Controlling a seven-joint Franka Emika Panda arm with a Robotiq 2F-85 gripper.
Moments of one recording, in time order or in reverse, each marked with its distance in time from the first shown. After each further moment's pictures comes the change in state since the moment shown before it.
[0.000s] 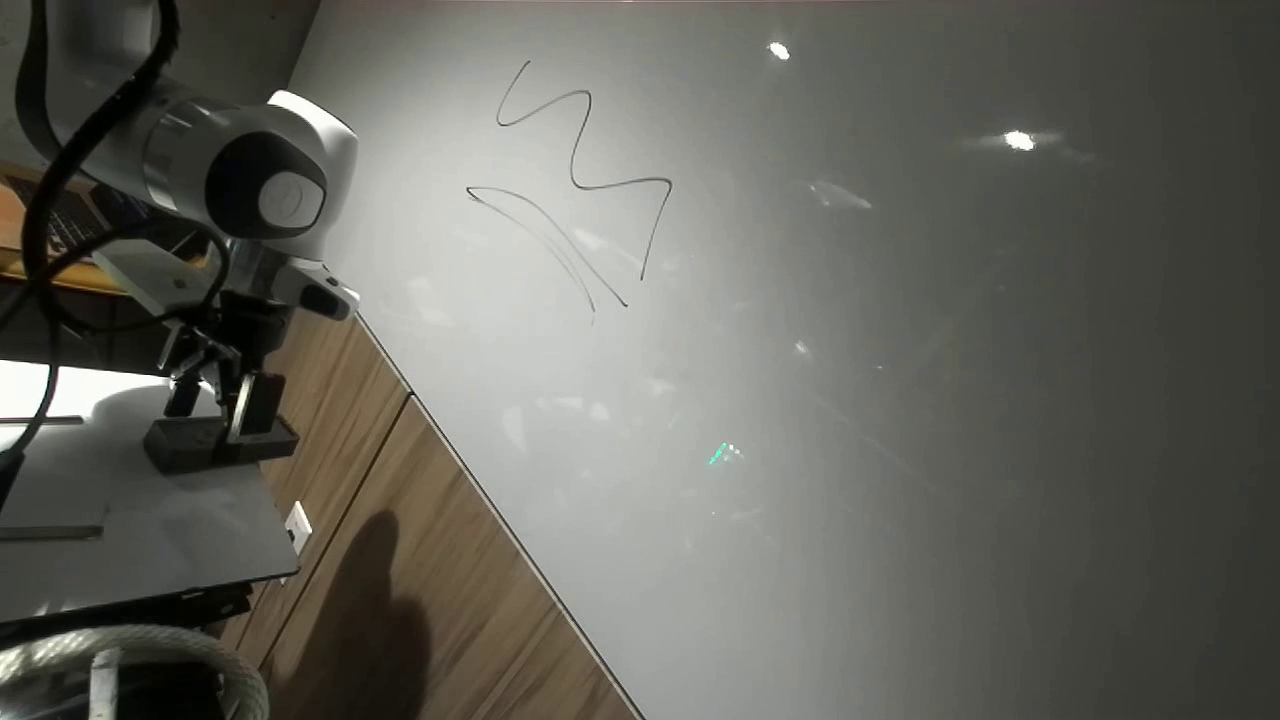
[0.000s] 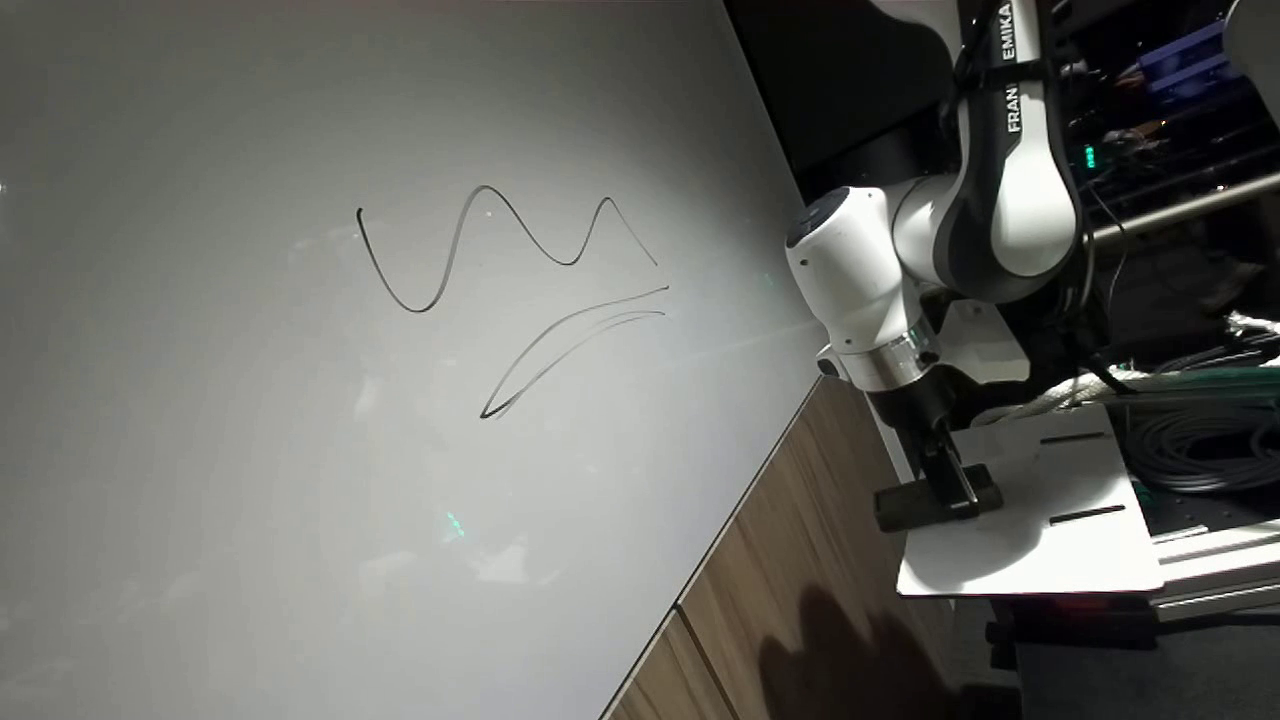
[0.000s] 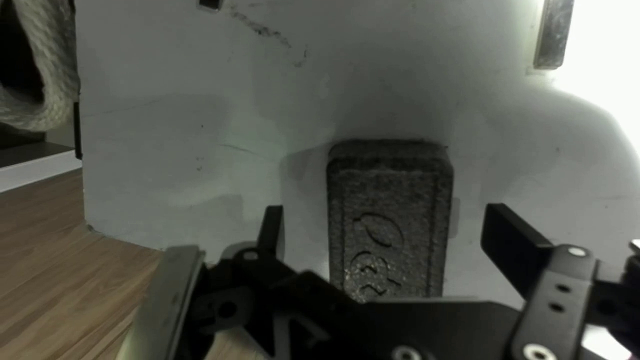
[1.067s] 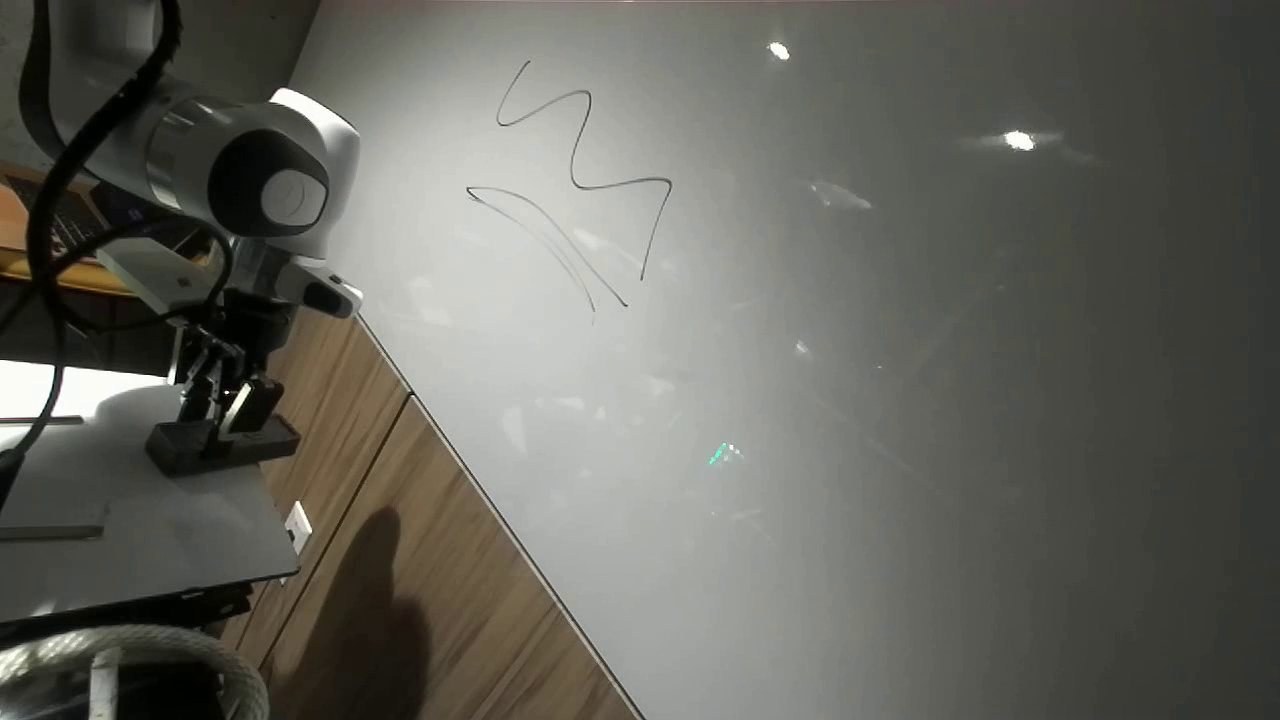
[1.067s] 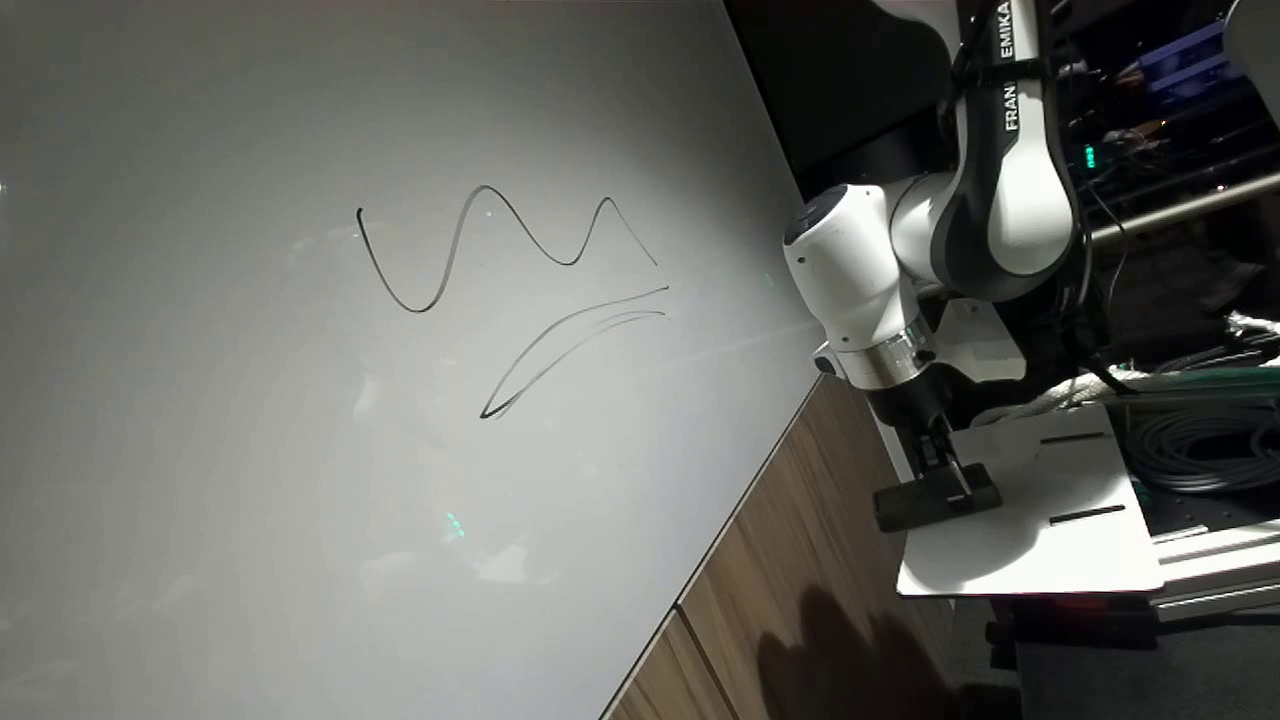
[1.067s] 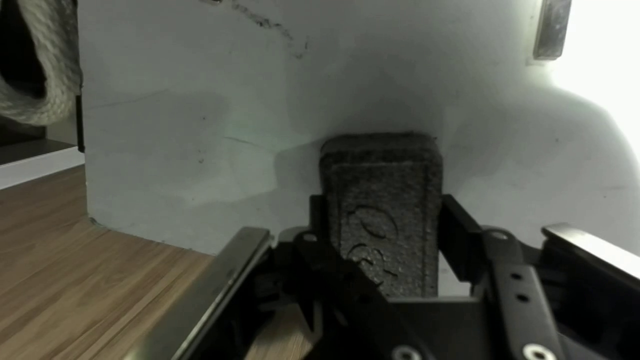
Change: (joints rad) arm -0.001 -0.005 0.001 0.003 0.001 0.000 0.000
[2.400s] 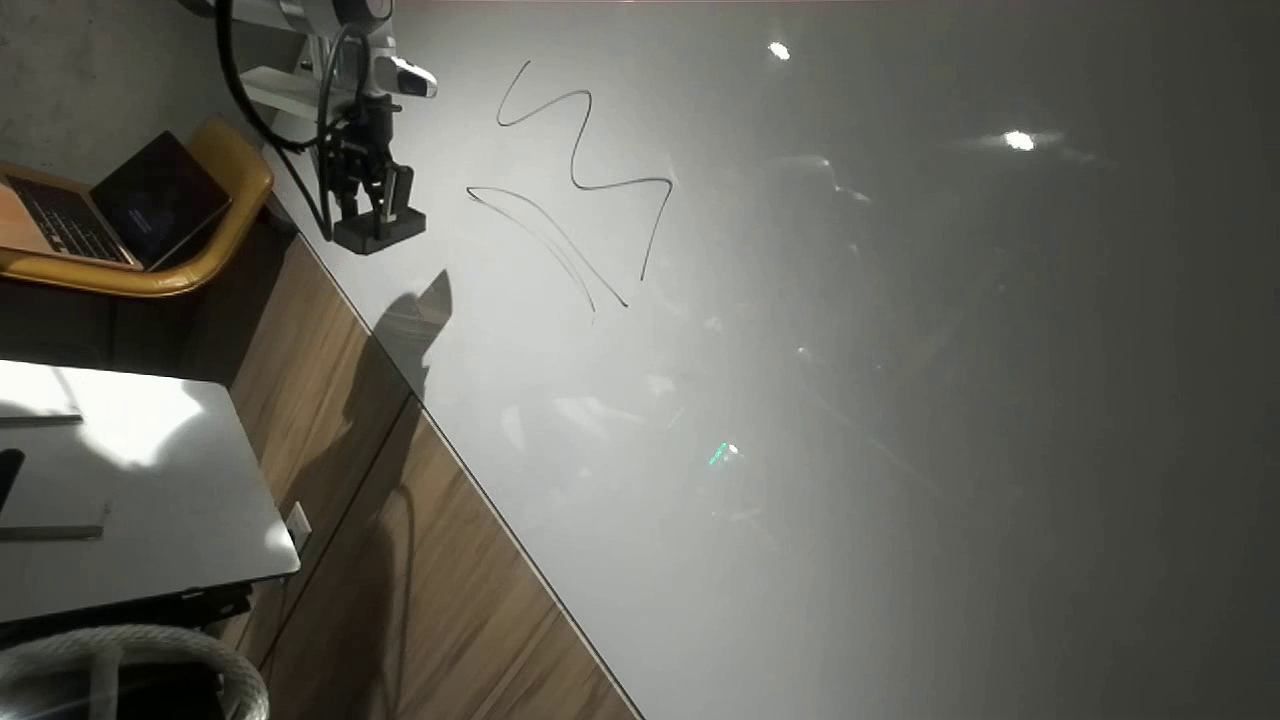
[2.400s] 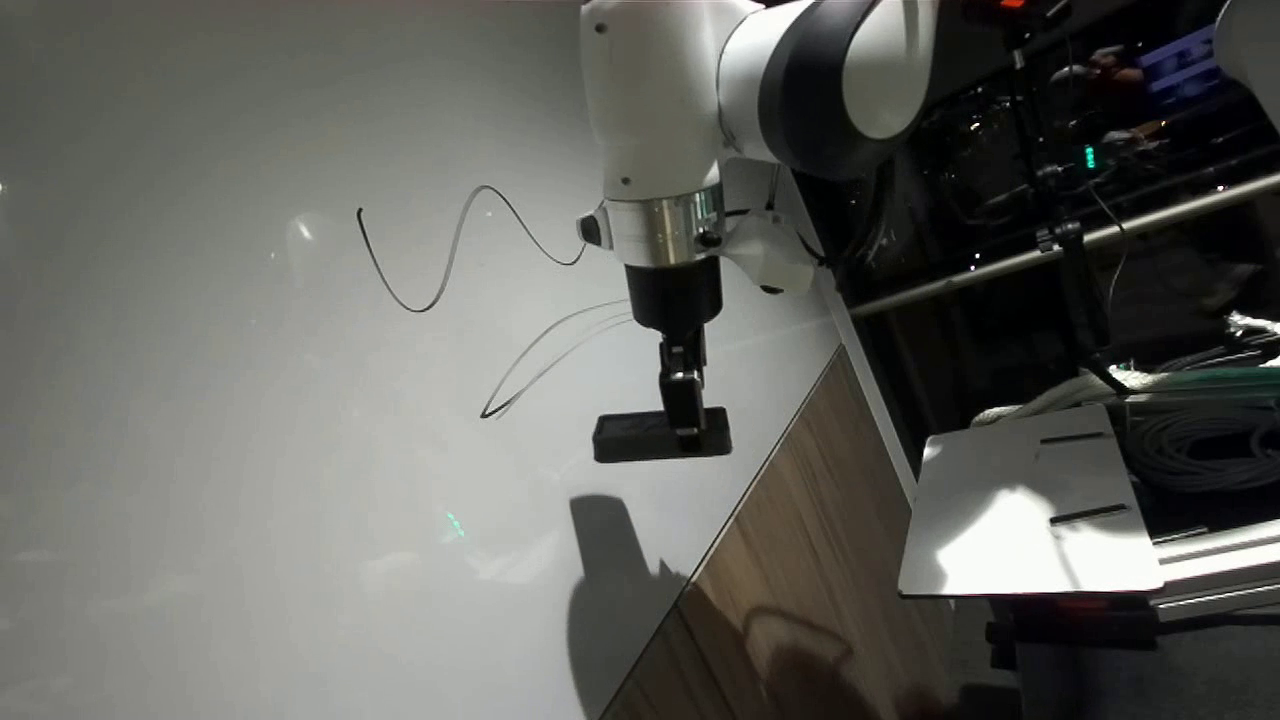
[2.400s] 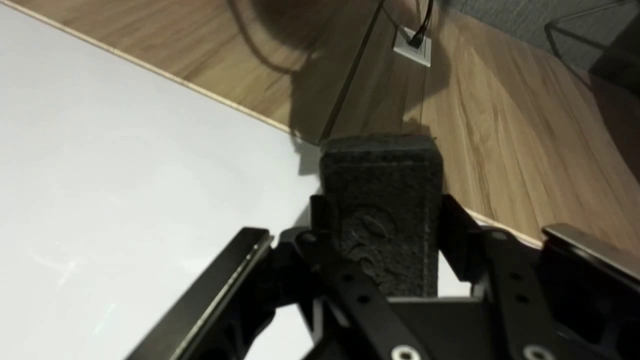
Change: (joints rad) arm 0.075 -0.165 0.235 0.382 -0.051 -0.153 0.051
